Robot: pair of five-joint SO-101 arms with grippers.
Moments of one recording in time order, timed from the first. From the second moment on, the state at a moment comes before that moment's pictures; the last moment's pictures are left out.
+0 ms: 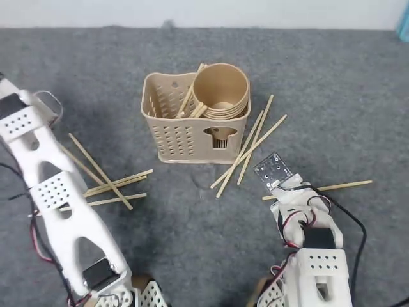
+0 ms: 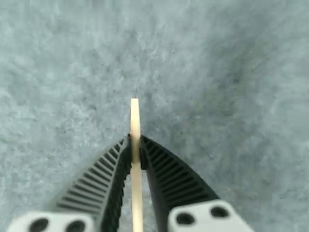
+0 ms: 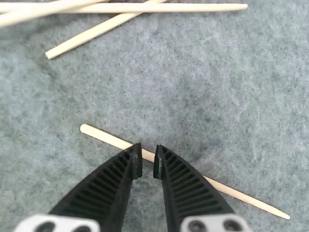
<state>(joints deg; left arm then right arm) -38.8 77.9 -93.0 98.3 23.3 -4.0 -72.4 89.4 42.8 37.8</state>
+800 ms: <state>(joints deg) -43.0 53.8 -75.8 98.7 23.3 -4.0 -72.4 89.4 42.8 37.8</state>
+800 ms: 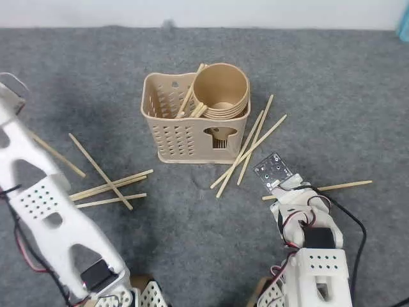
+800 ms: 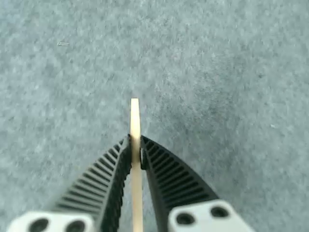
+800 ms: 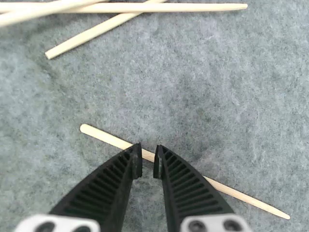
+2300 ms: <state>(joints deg) -22.2 -27.6 -7.9 70.4 15.8 -4.0 -72.4 89.4 42.8 37.8</state>
